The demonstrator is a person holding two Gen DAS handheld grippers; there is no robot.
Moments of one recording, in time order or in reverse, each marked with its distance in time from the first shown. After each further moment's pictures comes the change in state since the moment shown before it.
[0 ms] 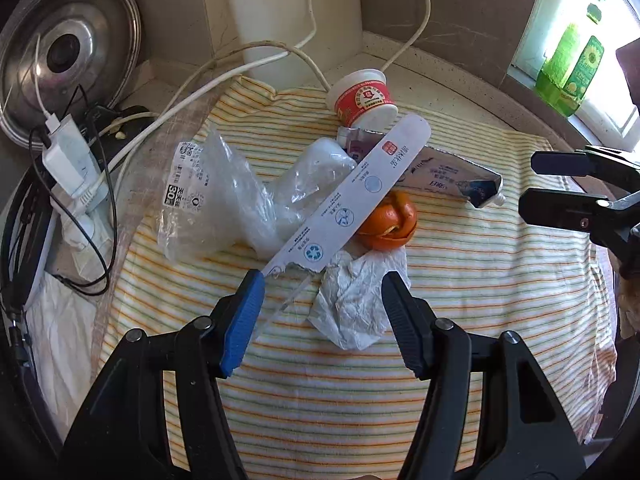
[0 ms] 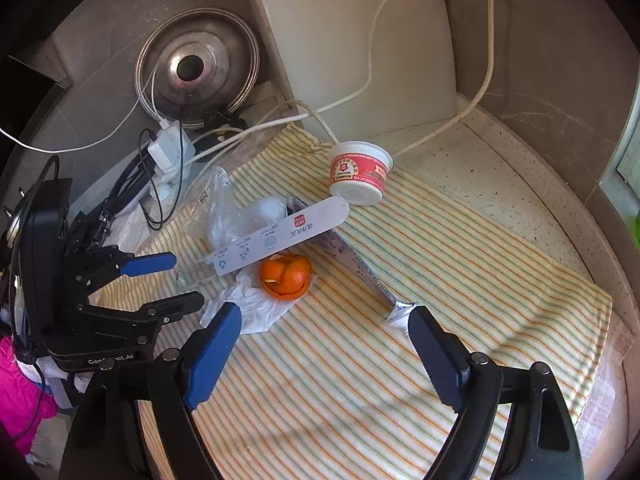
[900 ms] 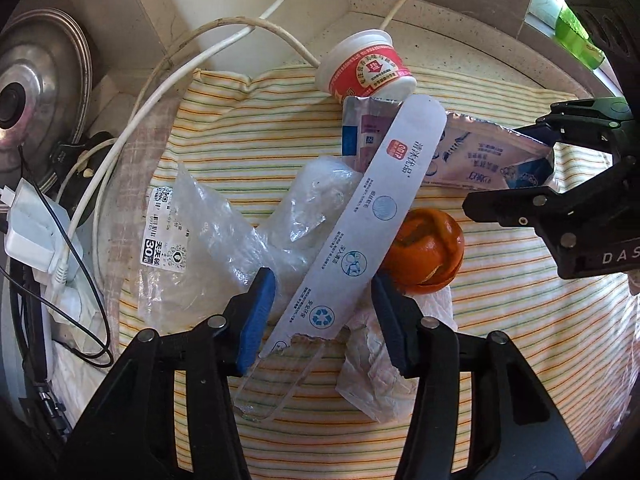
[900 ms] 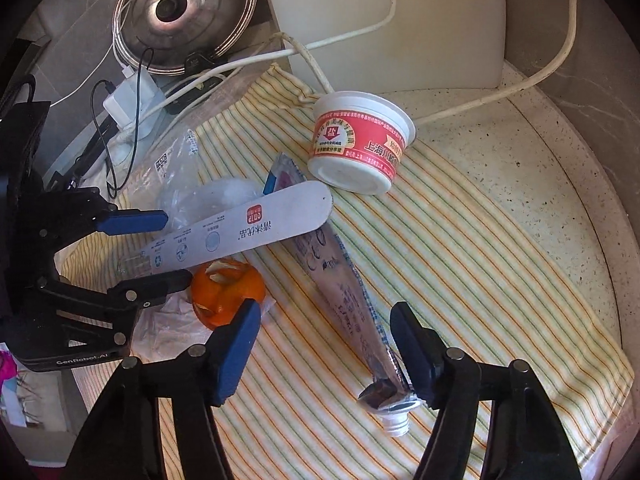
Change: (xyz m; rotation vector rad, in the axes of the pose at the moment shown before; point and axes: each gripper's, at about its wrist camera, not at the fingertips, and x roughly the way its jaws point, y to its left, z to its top) left arm 0.058 -0.007 0.041 0.148 0.136 0.063; right arm 0.083 -0.017 0.036 -0.090 0.177 -0.001
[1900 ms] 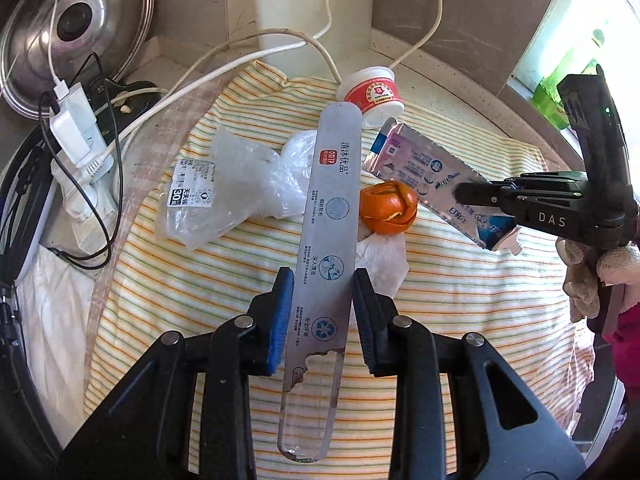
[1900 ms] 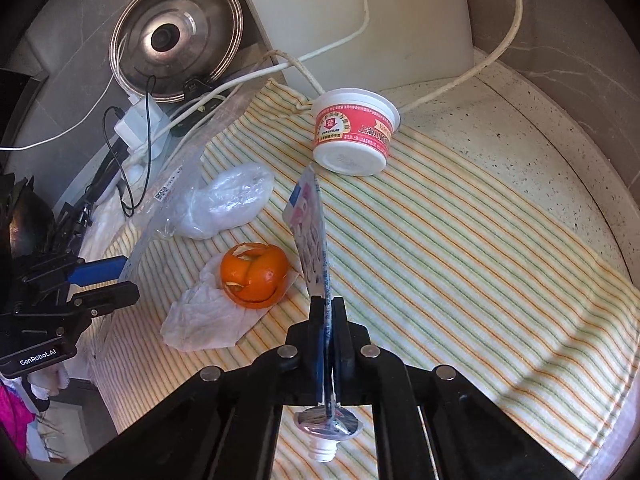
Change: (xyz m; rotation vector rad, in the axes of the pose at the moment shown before) left arm -0.068 0.024 -0.067 -0.216 -0.103 -0.135; right arm -0.031 0.008 -0.039 0.129 -0.093 0.044
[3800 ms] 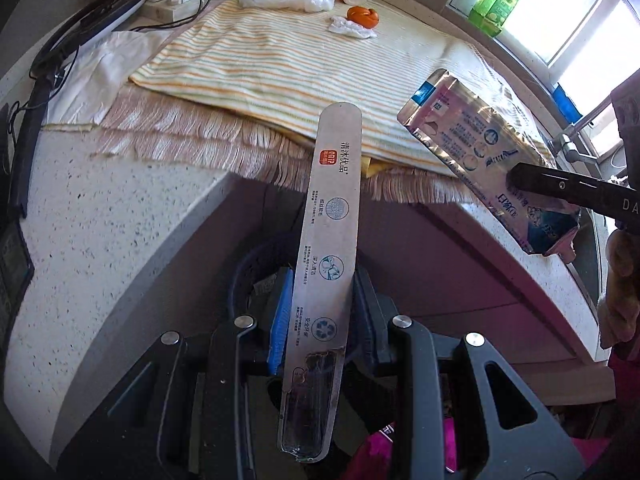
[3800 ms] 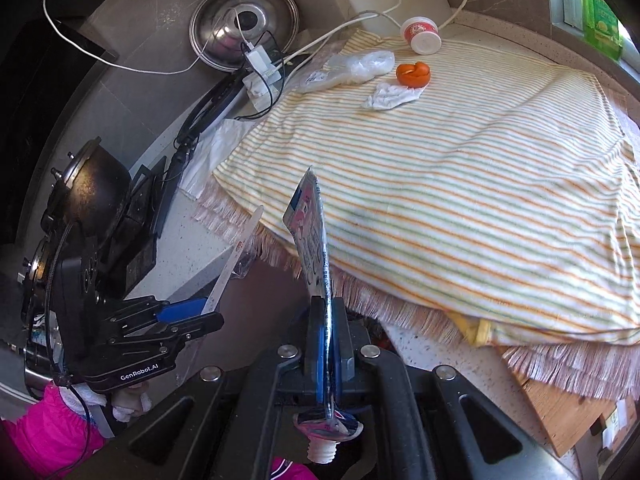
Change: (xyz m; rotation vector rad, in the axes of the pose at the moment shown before) left arm -0.108 0.053 -0.284 0.002 0.097 -0.133; right arm -0.087 0.210 -0.253 0.212 -0.053 0.047
